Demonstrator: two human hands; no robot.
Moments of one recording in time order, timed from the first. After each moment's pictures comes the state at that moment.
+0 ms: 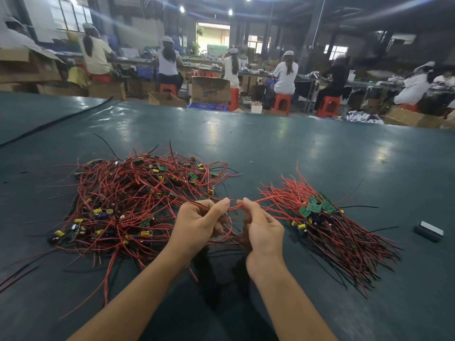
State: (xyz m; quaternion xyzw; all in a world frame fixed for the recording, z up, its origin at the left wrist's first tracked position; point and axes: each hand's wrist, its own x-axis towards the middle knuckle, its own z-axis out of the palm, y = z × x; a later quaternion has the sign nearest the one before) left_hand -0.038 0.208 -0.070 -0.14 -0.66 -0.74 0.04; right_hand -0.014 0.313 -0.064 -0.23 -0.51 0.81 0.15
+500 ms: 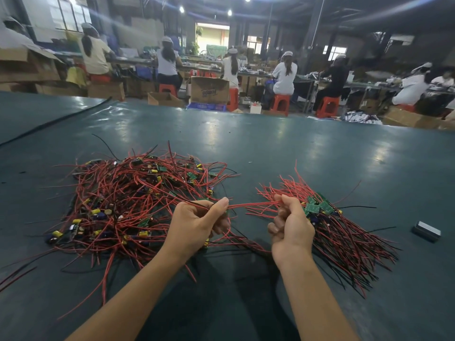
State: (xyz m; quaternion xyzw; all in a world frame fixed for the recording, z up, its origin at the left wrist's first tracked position) left_hand -0.036 0.203 -0.067 -0.14 -0.69 -0.71 0.05; right_hand -0.021 0.365 -0.059 -0.26 -0.40 0.85 0.22
